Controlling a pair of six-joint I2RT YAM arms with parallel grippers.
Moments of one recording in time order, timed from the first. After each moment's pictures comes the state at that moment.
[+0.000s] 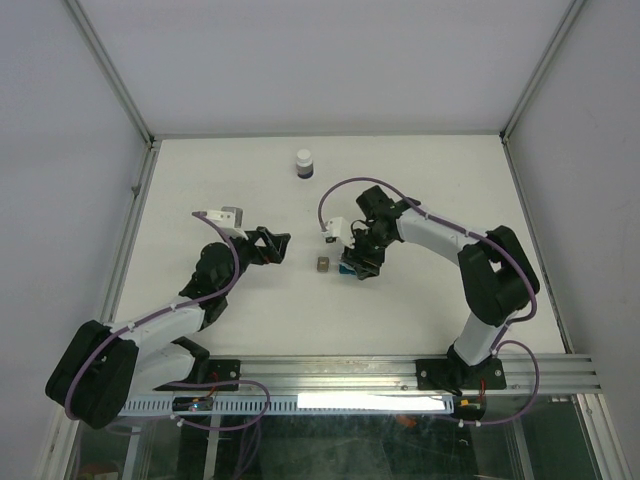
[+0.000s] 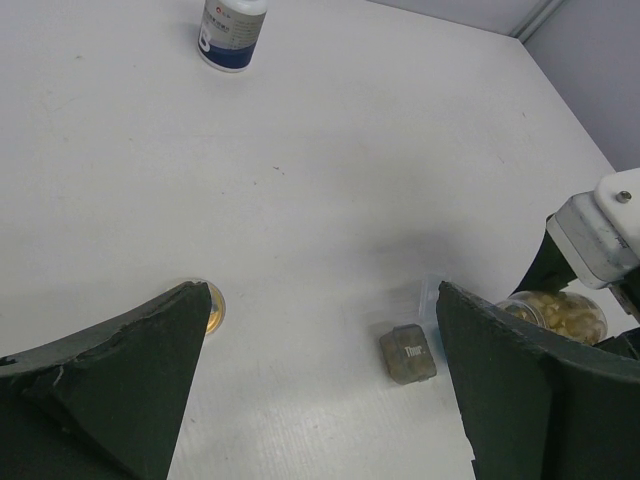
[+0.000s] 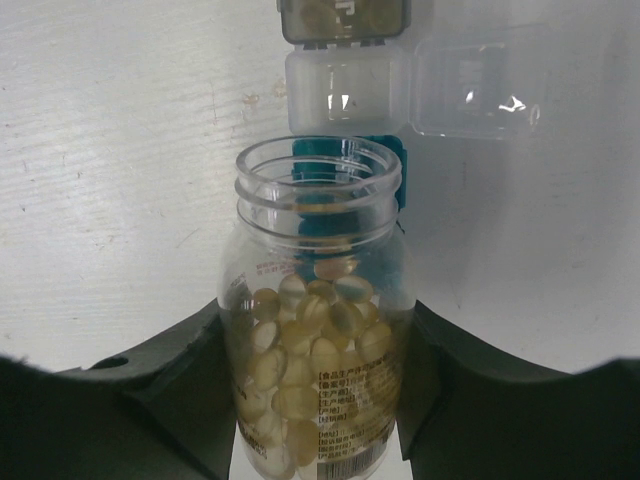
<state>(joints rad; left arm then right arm) -0.50 1.09 0.27 0.70 -0.05 -0.44 0.58 1.72 1.14 -0.72 -0.43 -0.80</state>
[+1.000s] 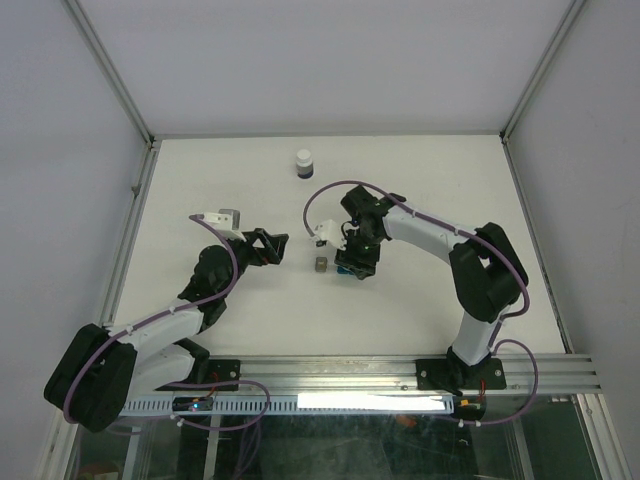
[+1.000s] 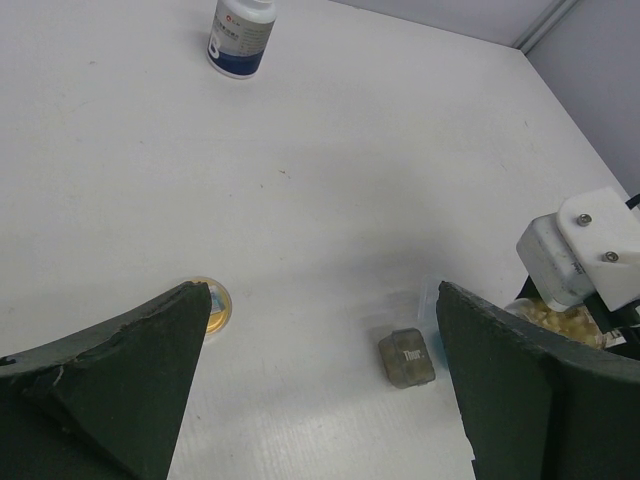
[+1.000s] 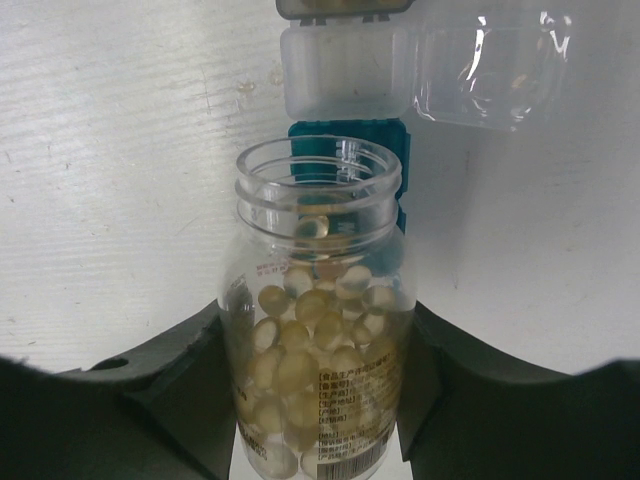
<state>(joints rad) -0.50 1.06 0.25 0.72 -0.07 -0.44 0.67 1.77 1.25 -0.85 -0.28 -0.76</state>
